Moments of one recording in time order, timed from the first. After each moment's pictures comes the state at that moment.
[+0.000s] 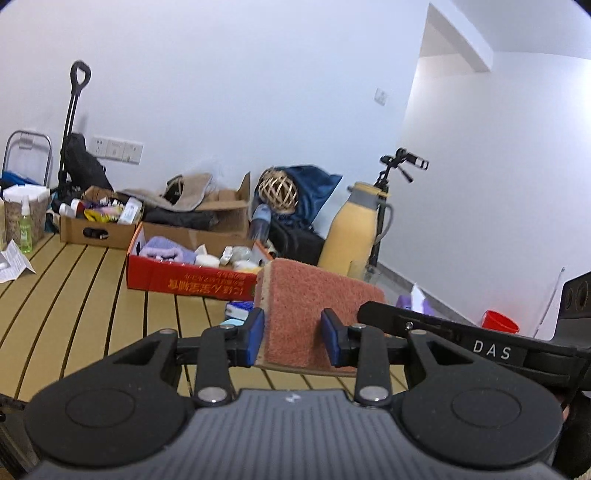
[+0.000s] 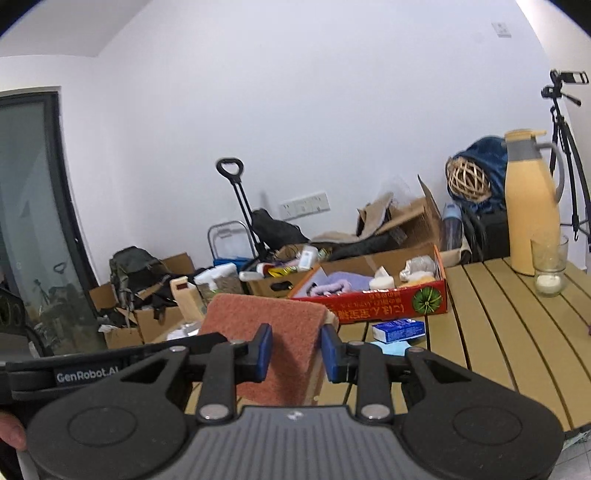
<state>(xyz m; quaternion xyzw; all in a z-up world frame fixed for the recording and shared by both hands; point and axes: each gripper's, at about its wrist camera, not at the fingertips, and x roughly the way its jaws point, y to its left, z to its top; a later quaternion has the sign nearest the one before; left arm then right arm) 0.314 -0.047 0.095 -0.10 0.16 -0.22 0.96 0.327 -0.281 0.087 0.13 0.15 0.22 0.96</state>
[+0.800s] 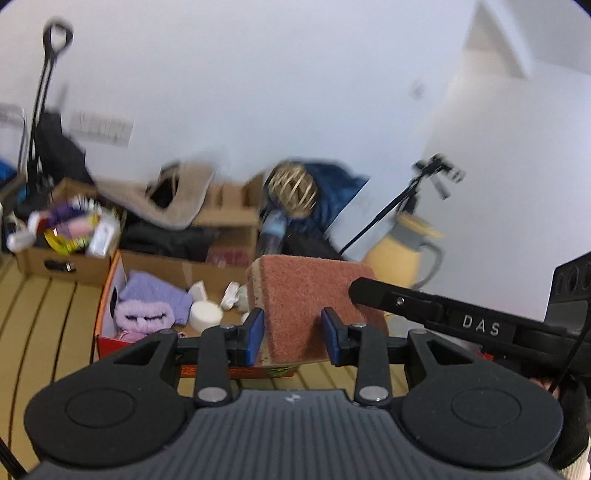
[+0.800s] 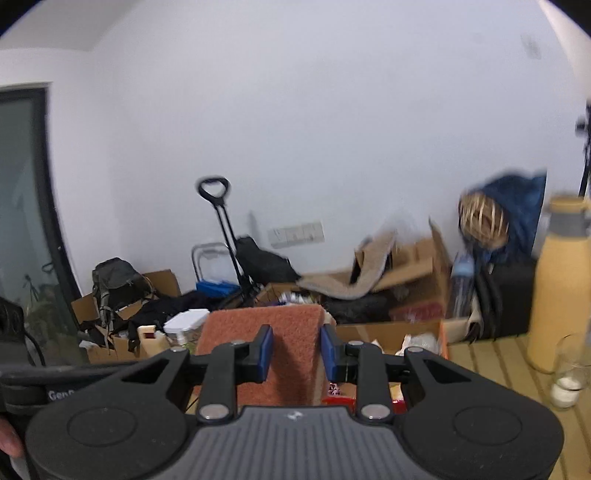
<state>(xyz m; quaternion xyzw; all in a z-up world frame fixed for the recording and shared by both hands) 0.594 -0.045 0.165 -0.14 0.26 -0.23 0.93 0.581 -0.286 0.179 0.11 0.20 0.21 0.95</state>
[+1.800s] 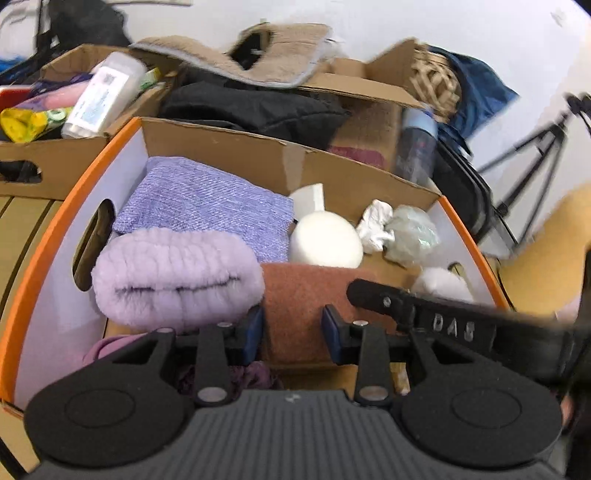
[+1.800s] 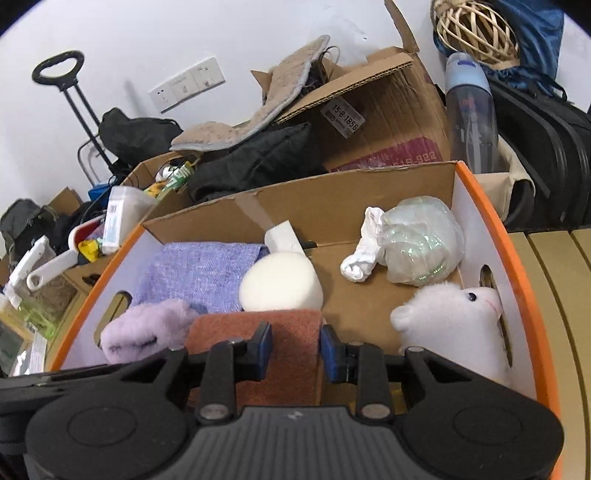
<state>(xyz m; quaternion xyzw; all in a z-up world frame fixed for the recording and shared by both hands) 0.831 -0.057 -0.022 -0.12 0.41 -0.13 0.90 0.868 -0.251 -0.031 0.12 0.40 0.15 0.89</state>
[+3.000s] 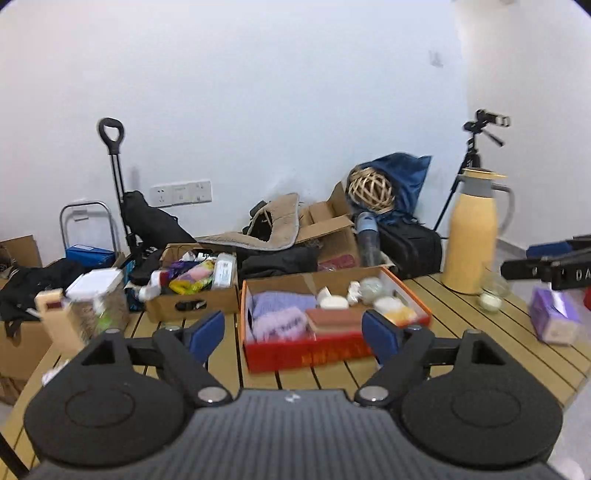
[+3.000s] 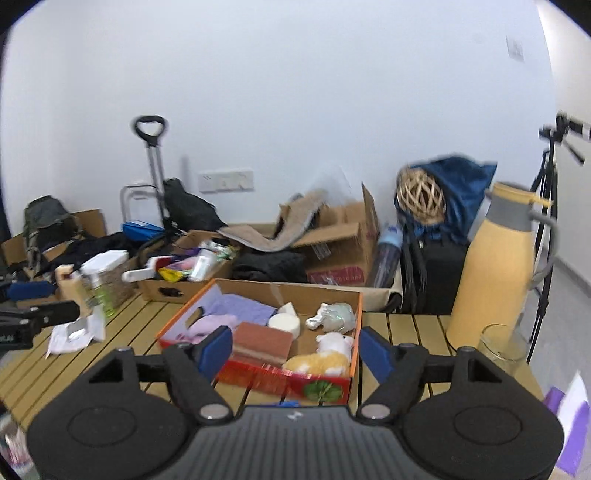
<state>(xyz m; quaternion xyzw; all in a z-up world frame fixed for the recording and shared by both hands) 0.451 0.002 0.142 0.04 0.17 -0.09 0.98 0.505 -0.299 0.153 0.00 0.21 0.12 0.97</state>
